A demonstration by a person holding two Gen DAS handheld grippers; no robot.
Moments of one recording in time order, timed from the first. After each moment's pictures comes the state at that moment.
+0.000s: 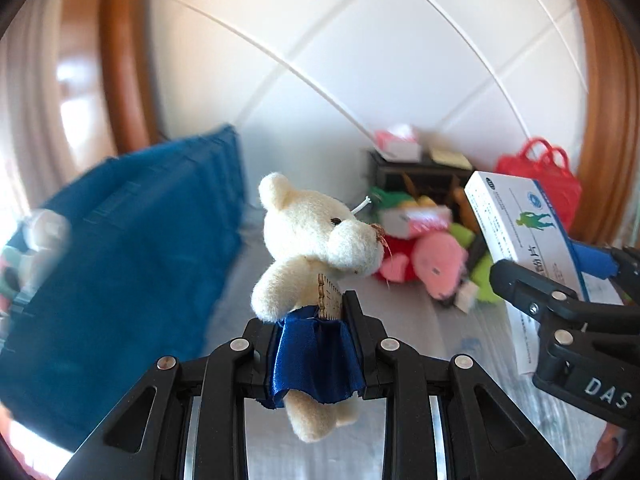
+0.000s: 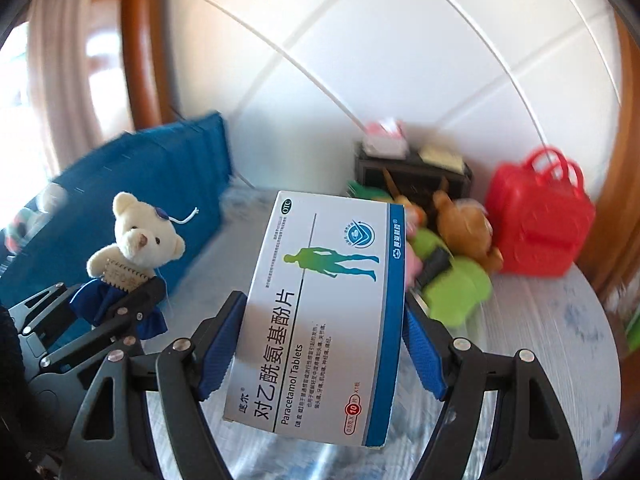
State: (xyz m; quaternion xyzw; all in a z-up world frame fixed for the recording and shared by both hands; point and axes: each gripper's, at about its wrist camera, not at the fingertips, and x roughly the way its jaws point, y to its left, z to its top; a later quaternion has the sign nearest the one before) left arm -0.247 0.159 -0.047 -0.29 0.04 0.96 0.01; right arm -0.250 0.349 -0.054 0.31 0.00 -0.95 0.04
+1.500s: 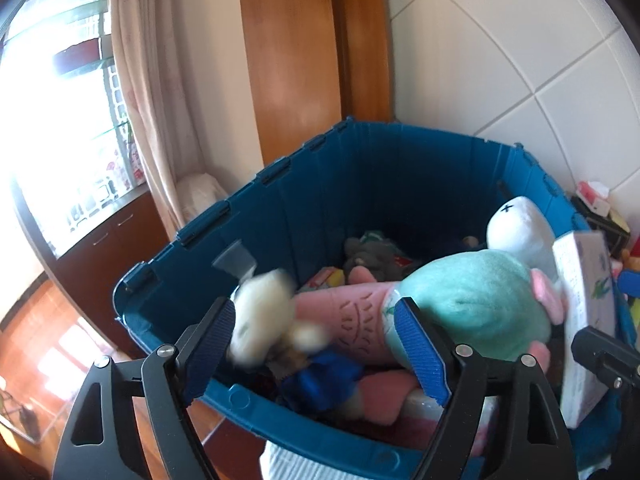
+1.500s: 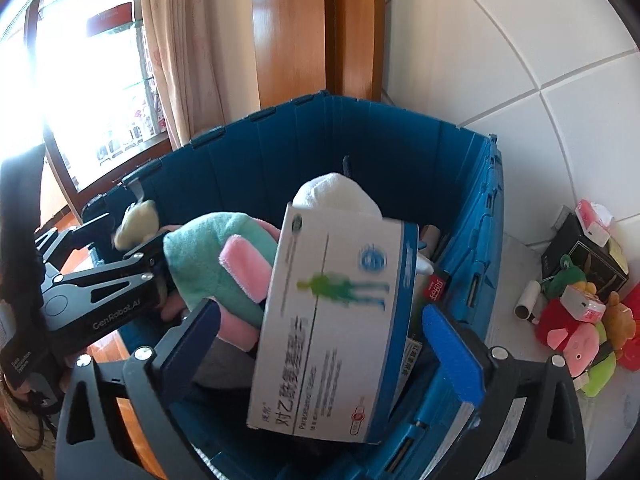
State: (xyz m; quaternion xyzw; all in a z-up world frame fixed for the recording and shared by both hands) left arm -0.240 -0.257 -0.019 -0.31 -0.01 0.94 -0.16; right arm -0.305 -0.045 -0.023 0.36 0.08 -0.91 0.21
